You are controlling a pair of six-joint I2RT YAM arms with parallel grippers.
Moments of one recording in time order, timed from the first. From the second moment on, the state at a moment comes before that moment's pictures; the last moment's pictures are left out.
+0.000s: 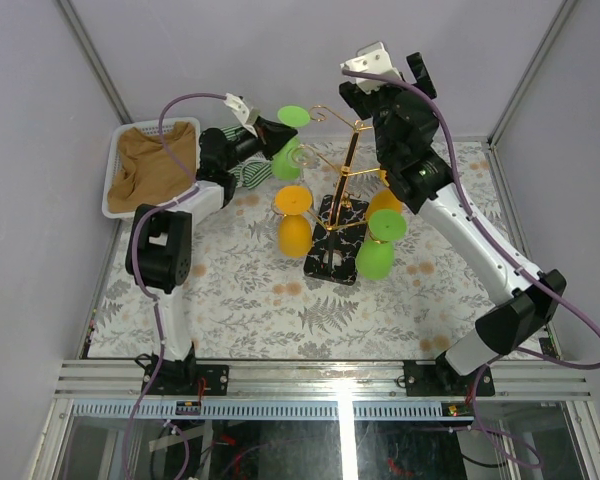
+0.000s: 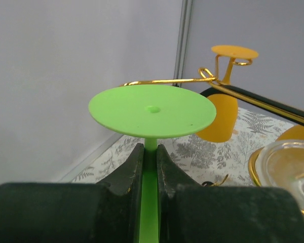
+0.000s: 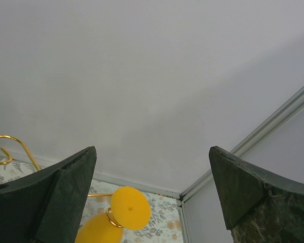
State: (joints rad) left arm -0.18 2.00 1.39 0.94 0.76 -0.27; right arm 0.59 1.56 1.70 0.10 0.56 -0.65
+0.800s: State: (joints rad) left arm -0.27 2.21 1.57 1.04 0.77 -0.30; right arm 0.53 1.59 1.70 0.09 0.56 -0.67
